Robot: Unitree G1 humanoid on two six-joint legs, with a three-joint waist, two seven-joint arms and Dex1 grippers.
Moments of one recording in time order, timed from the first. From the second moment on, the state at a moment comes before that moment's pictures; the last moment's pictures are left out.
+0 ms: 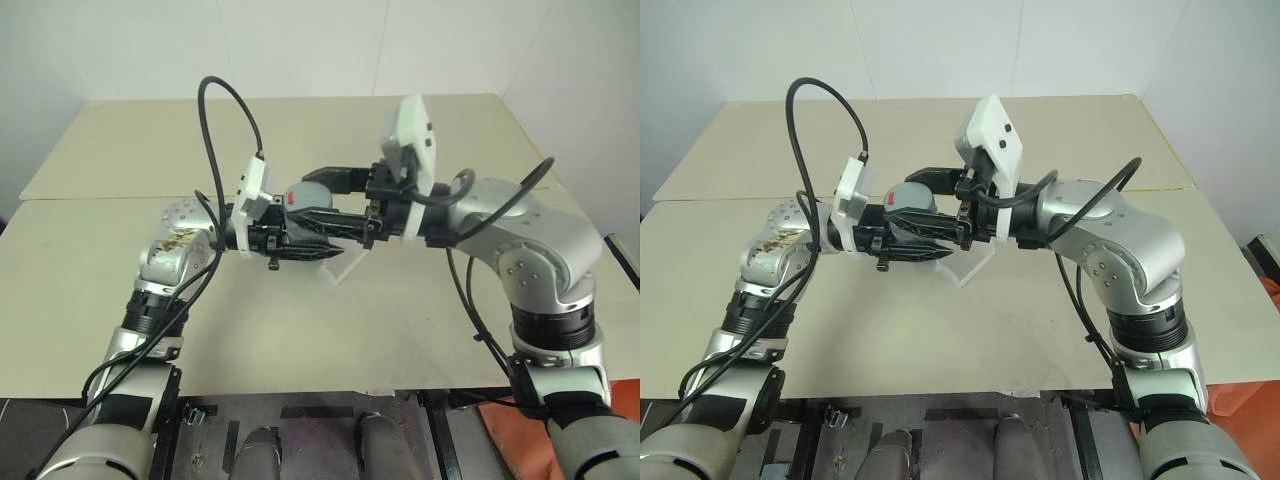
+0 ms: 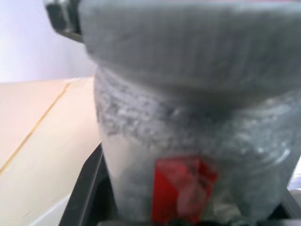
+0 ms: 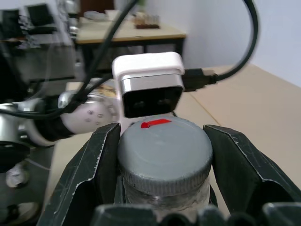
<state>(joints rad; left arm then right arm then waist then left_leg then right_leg) -0.80 0.48 -0.09 0.15 -0.53 0.34 -1.44 -0.89 -0.52 0.10 -0.33 0.76 0.84 0.81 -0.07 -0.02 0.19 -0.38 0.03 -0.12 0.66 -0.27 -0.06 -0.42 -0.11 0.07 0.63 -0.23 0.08</state>
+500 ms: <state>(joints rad) -0.73 0.53 -0.07 0.06 -0.56 0.38 -1.50 -1.00 -0.50 0.18 0.02 0.68 0.57 1.31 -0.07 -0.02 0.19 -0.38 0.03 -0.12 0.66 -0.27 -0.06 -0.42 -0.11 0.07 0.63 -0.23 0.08</state>
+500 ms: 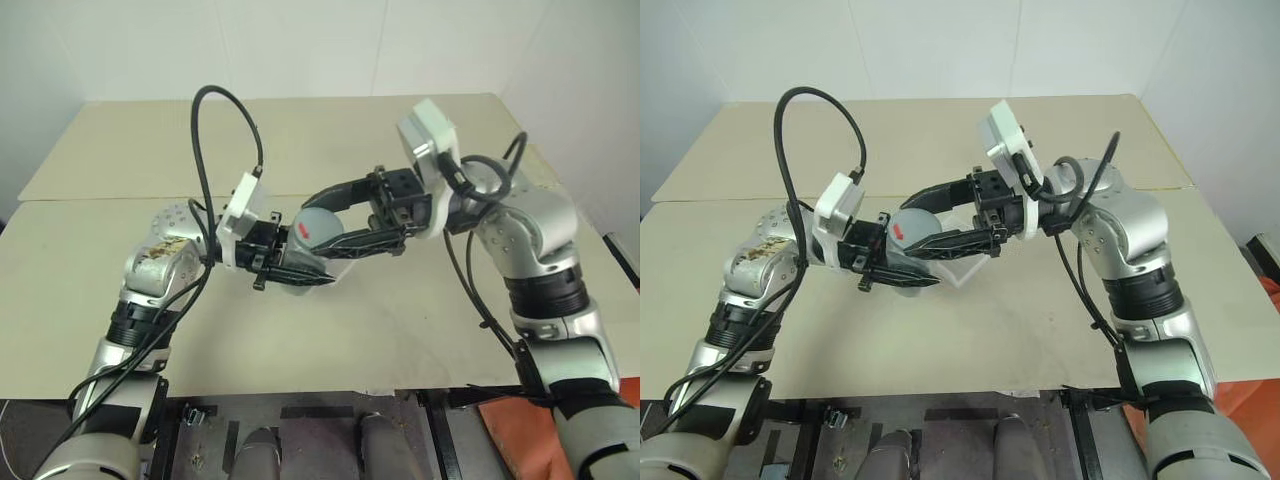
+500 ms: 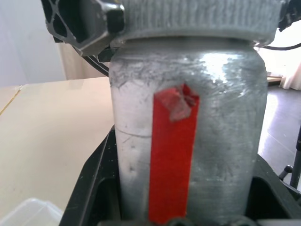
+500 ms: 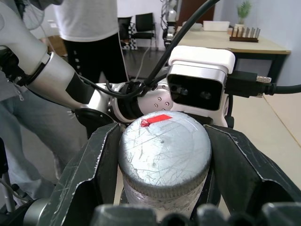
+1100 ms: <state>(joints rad) -0.64 0.51 0.00 0.02 -0.59 0.35 -1.36 -0.92 -0.48 0.06 -0.16 0.69 0.72 1.03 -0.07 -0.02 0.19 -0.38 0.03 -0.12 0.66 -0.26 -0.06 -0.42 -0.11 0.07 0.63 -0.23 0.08</state>
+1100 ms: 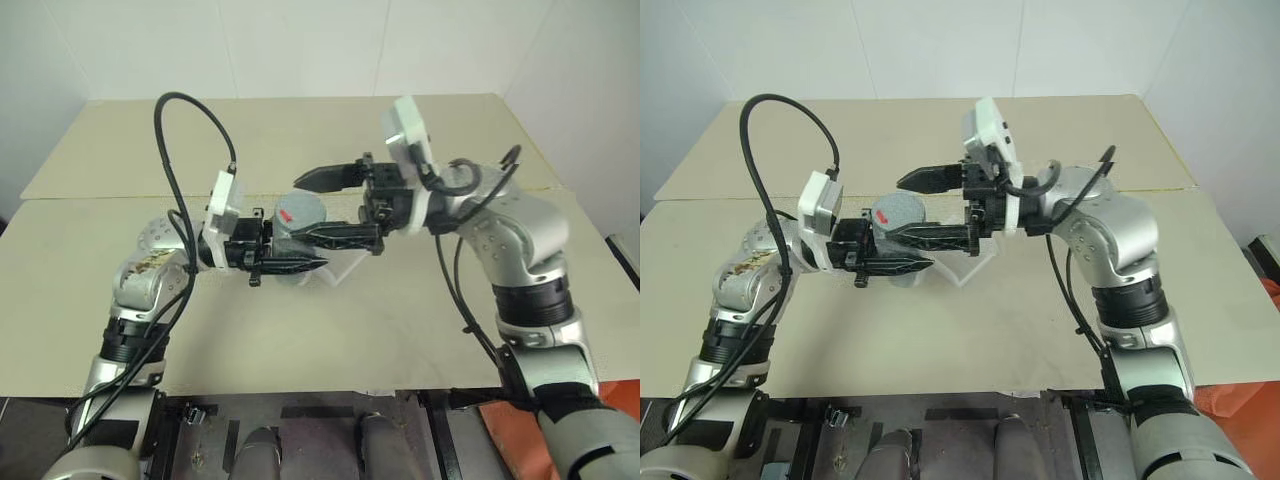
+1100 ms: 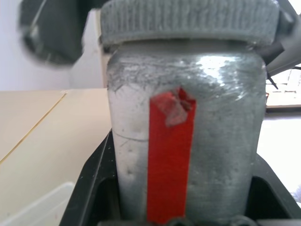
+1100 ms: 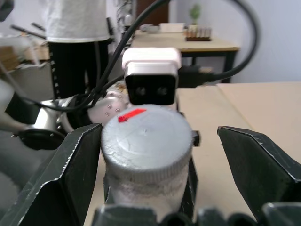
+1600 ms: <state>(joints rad) -0.63 0.46 0.03 0.02 -0.59 0.33 -1.27 -0.73 -0.52 -0.05 -0.35 0.68 0.78 0.71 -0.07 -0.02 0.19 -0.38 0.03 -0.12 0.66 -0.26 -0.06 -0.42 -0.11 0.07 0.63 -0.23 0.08</state>
